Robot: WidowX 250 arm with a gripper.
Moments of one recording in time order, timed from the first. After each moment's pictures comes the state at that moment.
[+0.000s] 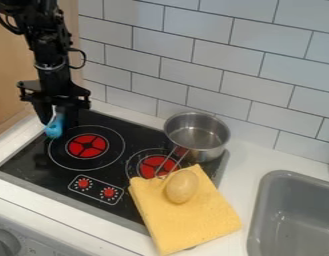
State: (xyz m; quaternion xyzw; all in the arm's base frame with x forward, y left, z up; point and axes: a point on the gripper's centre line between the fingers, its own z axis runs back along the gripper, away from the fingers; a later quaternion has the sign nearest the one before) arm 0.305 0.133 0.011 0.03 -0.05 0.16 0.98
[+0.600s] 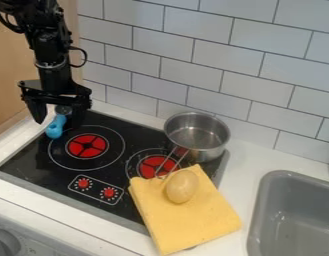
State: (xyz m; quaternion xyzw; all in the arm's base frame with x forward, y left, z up) arm 0.305 0.129 0.013 0.02 -0.05 0.16 0.99
